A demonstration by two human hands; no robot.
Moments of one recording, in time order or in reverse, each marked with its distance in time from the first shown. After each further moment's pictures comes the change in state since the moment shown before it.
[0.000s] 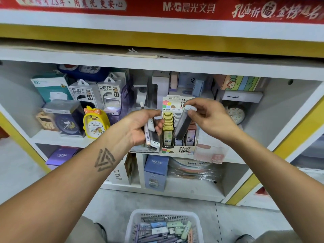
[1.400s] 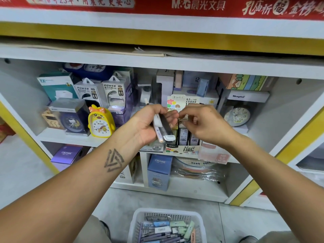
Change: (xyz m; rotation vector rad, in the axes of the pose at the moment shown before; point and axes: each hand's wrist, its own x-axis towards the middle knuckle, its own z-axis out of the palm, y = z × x) left_hand -0.001 -0.004 0.010 -0.233 -0.084 0.087; right_hand 0.002 -0.006 0.016 -0.355 -0.138 -0.294
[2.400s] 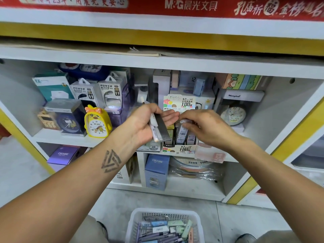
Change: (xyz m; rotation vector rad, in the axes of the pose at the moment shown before) left_hand 0.002 -0.005 0.003 -0.058 -0.033 0.044; right_hand -0.015 0.013 -0.002 -0.102 -0.049 -0.059
